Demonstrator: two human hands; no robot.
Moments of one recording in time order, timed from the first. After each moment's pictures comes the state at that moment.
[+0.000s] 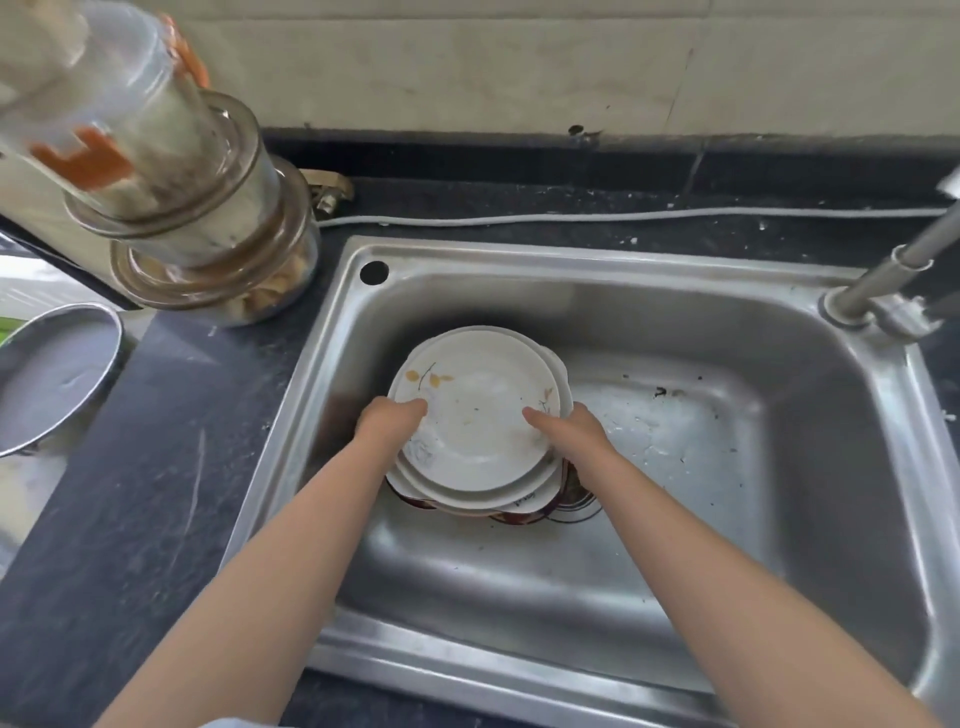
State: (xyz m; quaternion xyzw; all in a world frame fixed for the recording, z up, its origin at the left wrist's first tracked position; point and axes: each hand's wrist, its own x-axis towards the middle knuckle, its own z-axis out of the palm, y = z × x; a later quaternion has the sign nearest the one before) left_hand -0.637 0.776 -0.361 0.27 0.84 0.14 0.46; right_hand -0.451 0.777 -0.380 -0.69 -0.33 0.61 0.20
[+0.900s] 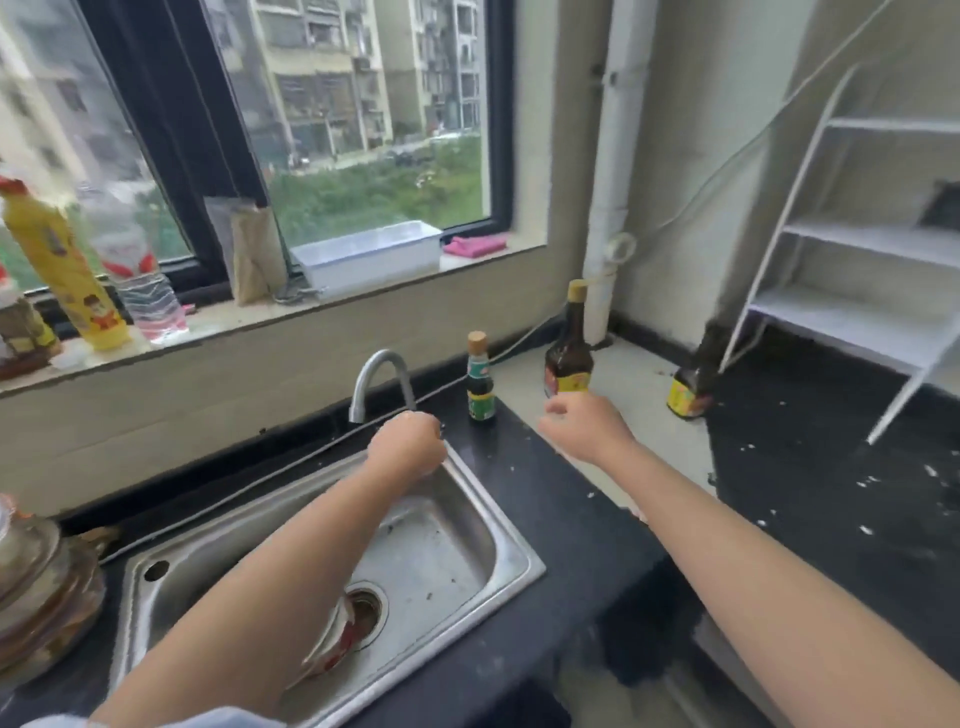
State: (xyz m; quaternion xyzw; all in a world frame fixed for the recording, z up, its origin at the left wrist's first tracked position) left_hand -0.388 0.639 -0.050 0.88 0.46 -0.01 0.11; right_hand -0.243 0.516 -0.030 -0.85 -0.45 0.13 0.23
